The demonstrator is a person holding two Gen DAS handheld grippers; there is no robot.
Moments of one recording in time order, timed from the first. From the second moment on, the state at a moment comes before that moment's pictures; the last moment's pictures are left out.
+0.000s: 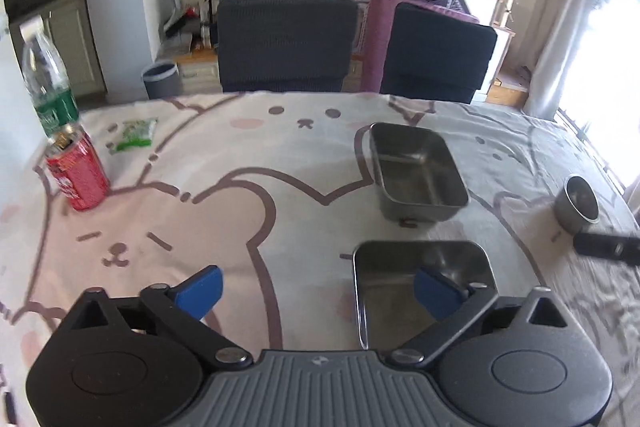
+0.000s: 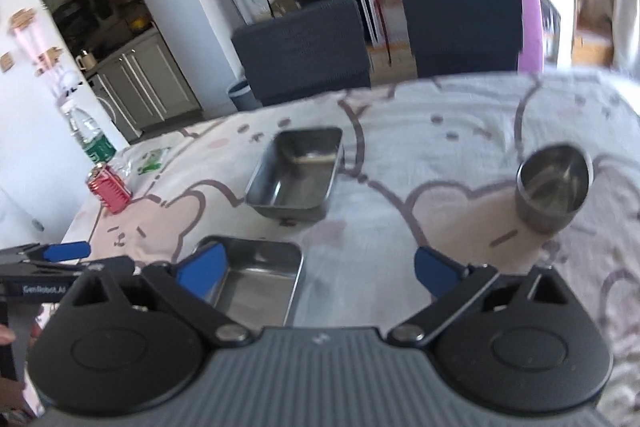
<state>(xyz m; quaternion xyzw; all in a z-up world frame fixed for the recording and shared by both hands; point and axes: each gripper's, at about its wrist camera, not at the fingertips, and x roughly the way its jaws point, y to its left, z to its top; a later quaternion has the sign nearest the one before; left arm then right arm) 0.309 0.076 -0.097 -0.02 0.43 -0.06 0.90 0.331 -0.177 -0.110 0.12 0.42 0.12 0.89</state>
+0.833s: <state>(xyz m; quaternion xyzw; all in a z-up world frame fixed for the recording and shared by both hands) 0.345 0.061 -0.152 -0.06 0.52 -0.12 0.84 0.369 -0.127 -0.174 0.10 0.54 0.14 0.82</state>
